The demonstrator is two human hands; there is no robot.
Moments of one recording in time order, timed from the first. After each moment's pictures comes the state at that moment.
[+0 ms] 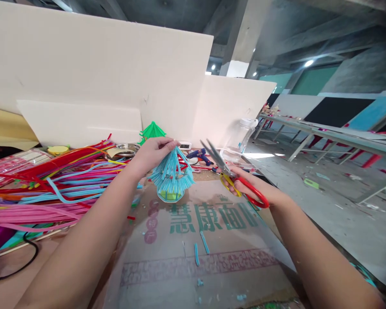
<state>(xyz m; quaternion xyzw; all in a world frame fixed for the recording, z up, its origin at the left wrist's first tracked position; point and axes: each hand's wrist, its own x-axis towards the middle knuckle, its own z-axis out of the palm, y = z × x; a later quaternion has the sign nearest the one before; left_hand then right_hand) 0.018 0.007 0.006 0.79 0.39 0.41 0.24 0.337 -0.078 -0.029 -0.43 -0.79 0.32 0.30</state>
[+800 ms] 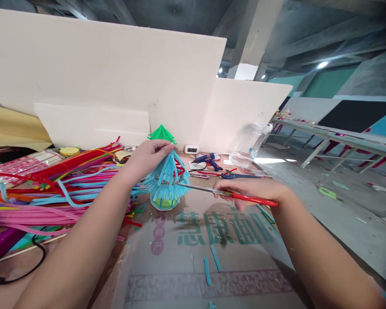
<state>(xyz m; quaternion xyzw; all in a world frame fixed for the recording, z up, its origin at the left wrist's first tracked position) -0.015 0.010 0.009 0.79 0.41 0.41 0.20 0.299 -0.044 0.007 -0.36 -0.85 0.39 0.06</state>
